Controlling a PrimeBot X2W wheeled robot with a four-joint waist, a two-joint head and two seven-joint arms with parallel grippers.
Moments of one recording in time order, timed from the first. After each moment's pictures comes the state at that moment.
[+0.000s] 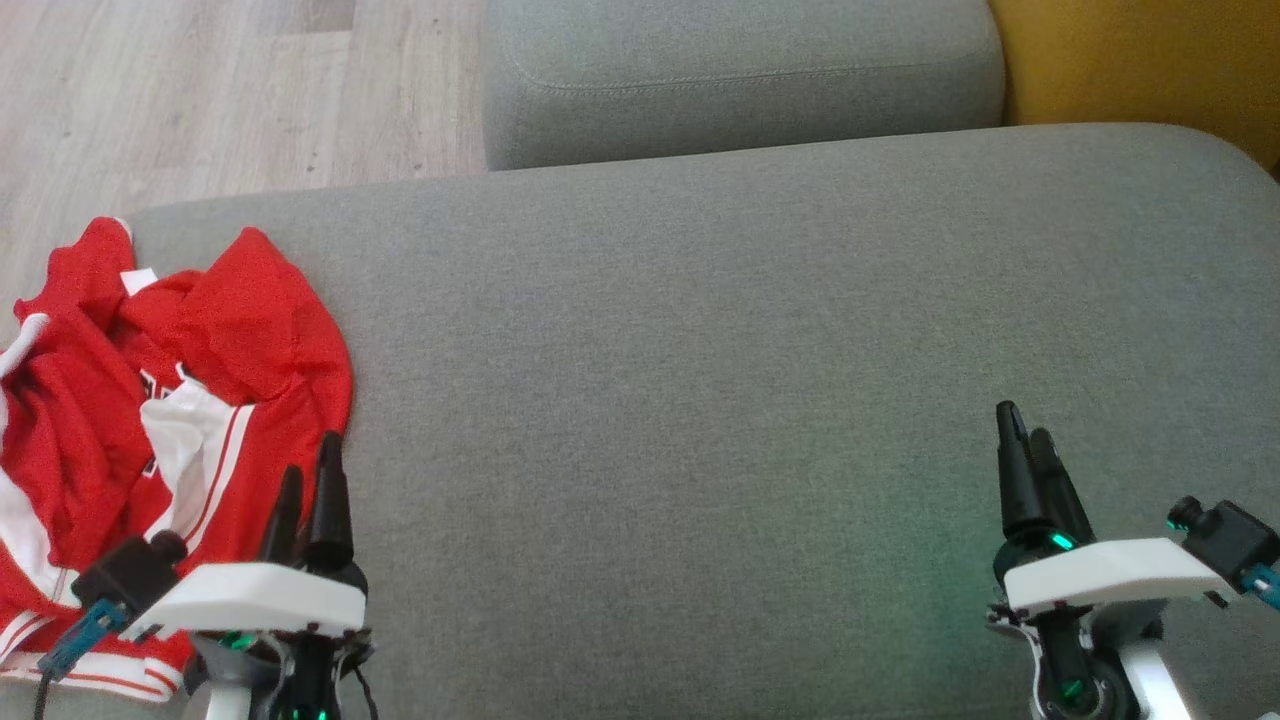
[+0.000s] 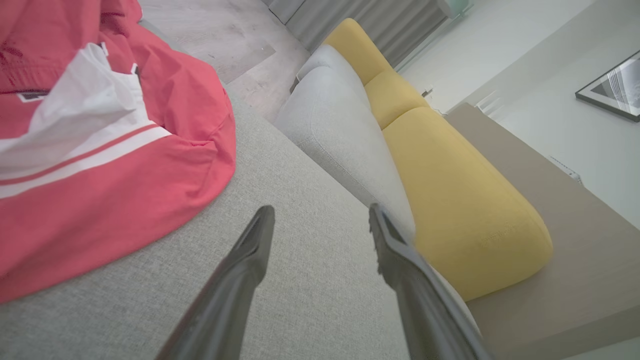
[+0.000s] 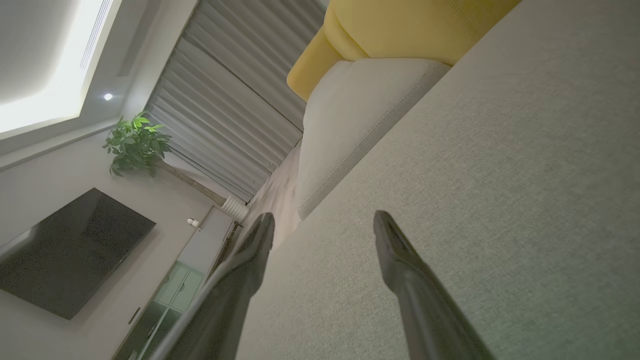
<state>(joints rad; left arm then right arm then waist) -0.01 0.03 -0.03 0.20 -0.84 -0.03 -0.07 -0.04 -0.08 0.09 0.26 0.94 0.13 -0.07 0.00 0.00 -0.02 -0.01</state>
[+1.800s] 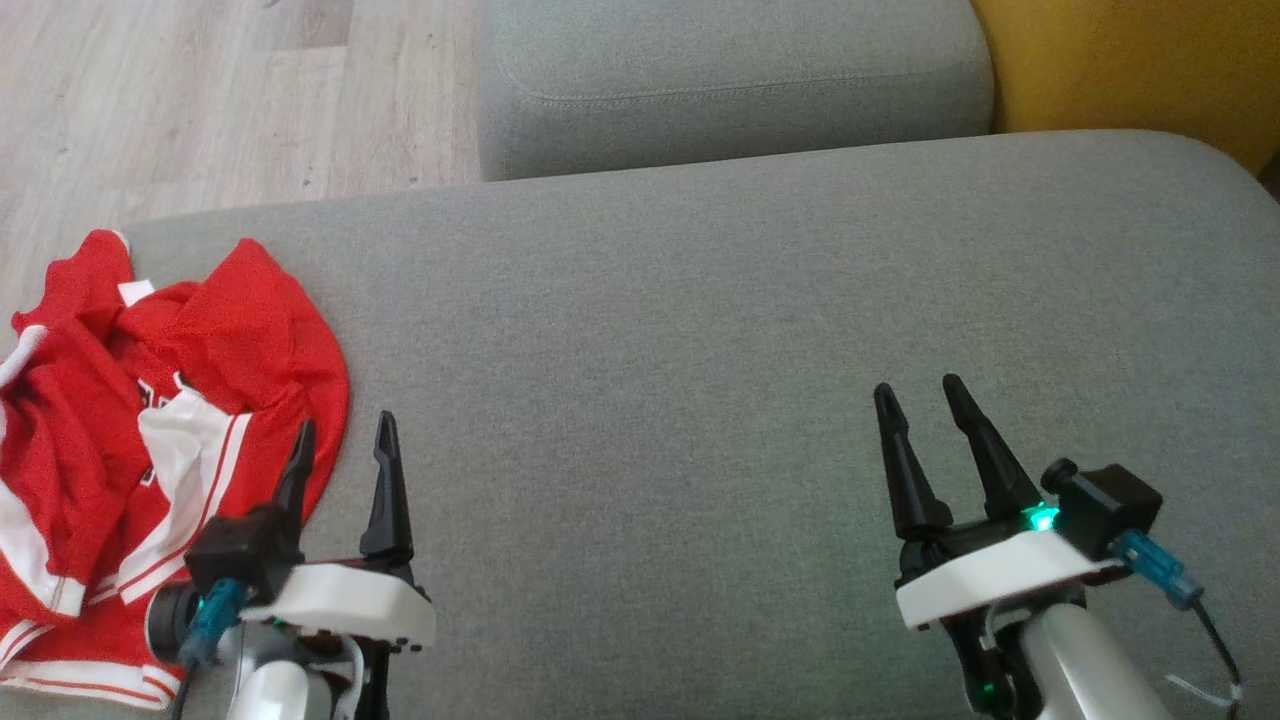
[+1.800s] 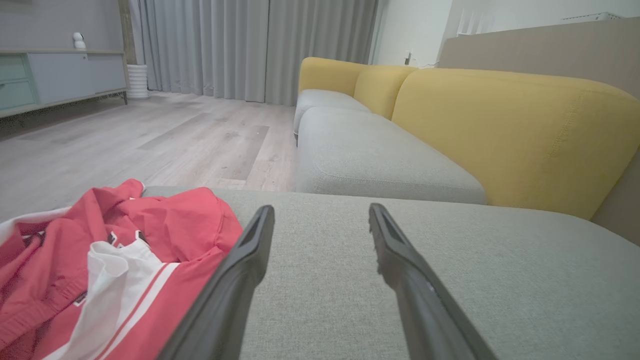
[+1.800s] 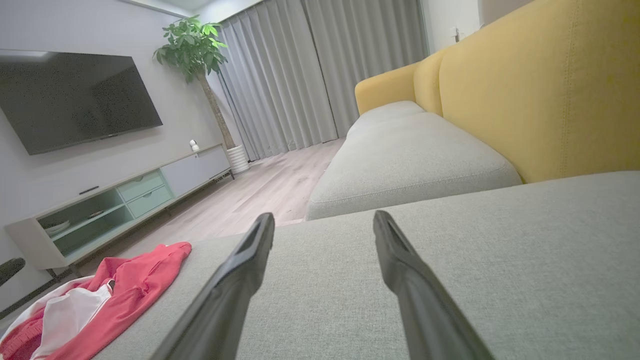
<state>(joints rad) -0.01 0.03 -0.12 0.16 -0.20 0.04 -0.23 -0.10 -0.09 0.25 0.27 0.39 0.13 -0.22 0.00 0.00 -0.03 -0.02</state>
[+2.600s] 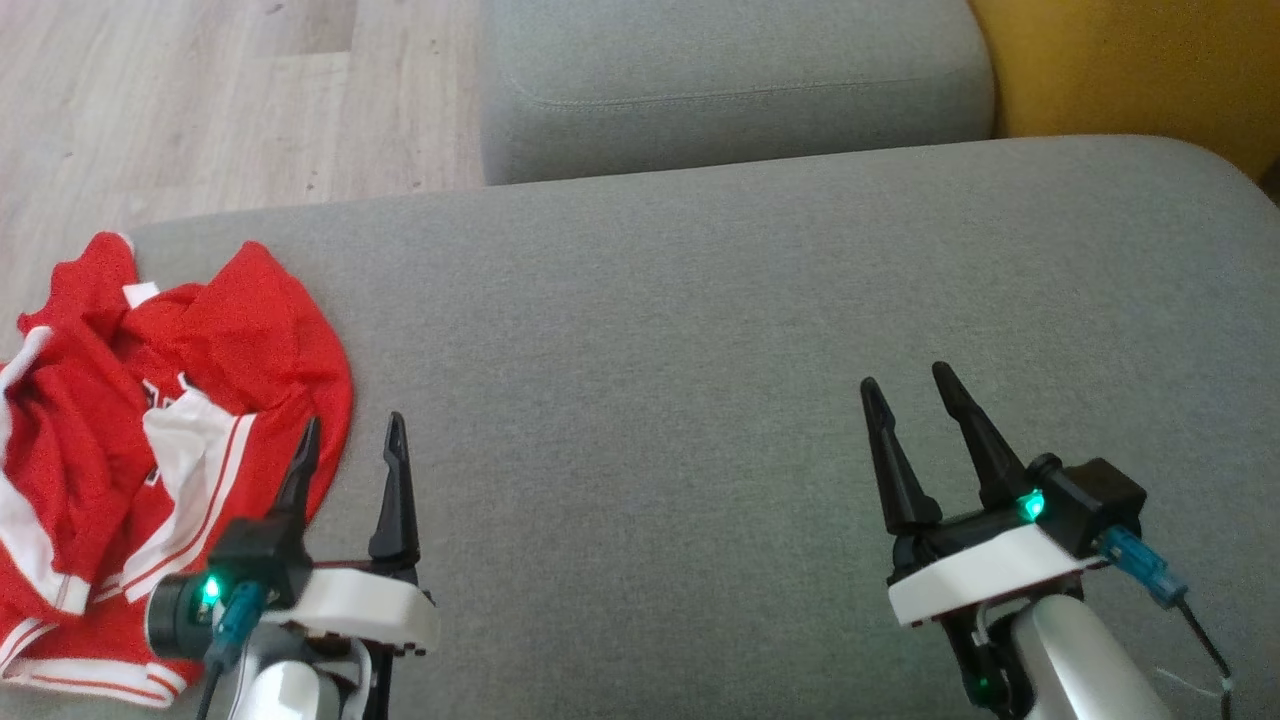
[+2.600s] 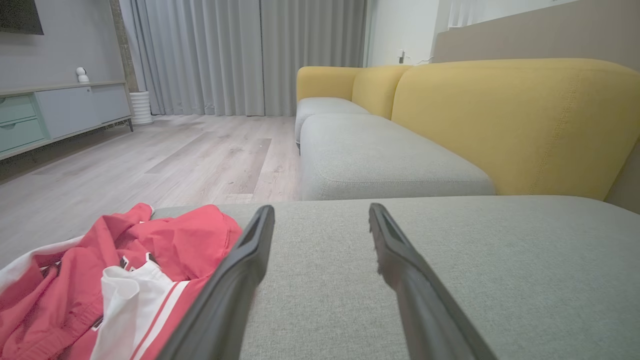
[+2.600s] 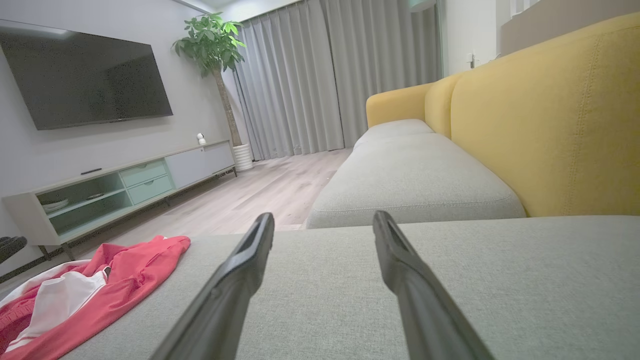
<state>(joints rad) -0.01 0.03 -0.12 0.16 -0.09 0.05 -0.25 -0.12 -0.09 0.26 0.27 0.29 0.13 -0.25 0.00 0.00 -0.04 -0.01</state>
